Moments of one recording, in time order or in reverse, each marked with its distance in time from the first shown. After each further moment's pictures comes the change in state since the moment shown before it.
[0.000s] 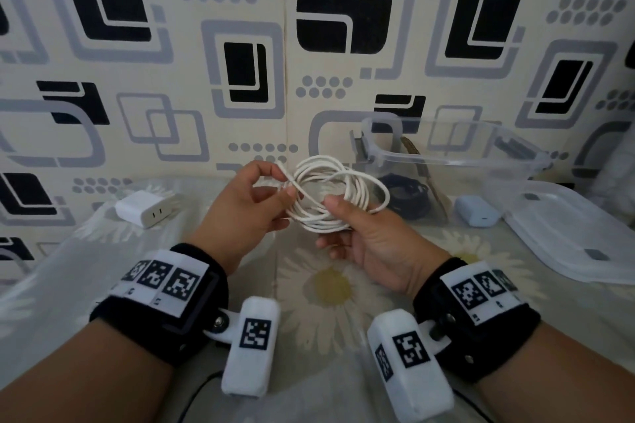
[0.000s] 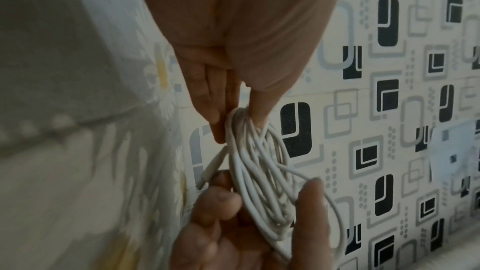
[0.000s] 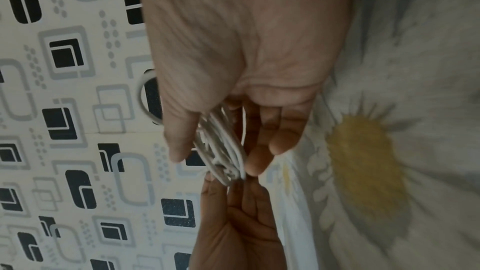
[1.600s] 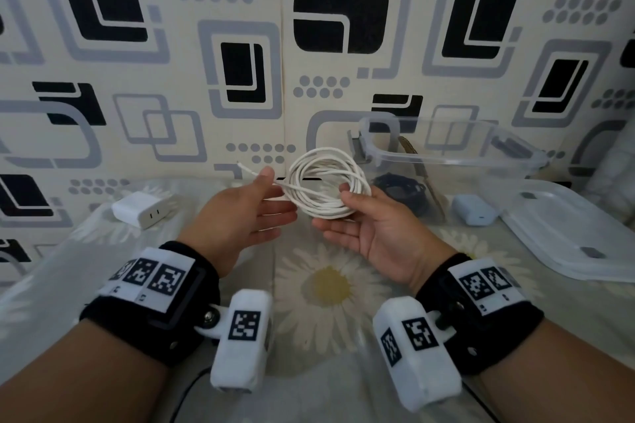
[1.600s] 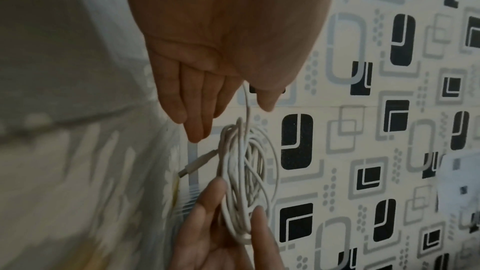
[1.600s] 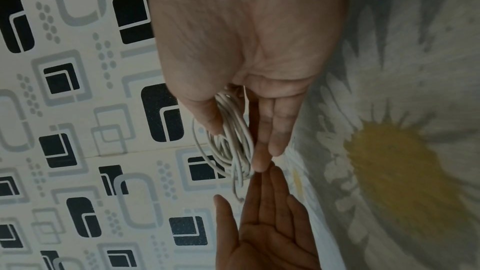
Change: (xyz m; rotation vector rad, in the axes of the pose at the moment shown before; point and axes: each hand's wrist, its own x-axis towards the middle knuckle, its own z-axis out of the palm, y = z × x) left_hand 0.001 0.004 -0.004 -0.034 0.019 -0.305; right_hand 0.001 -0.008 -0.011 0.213 0.088 0.009
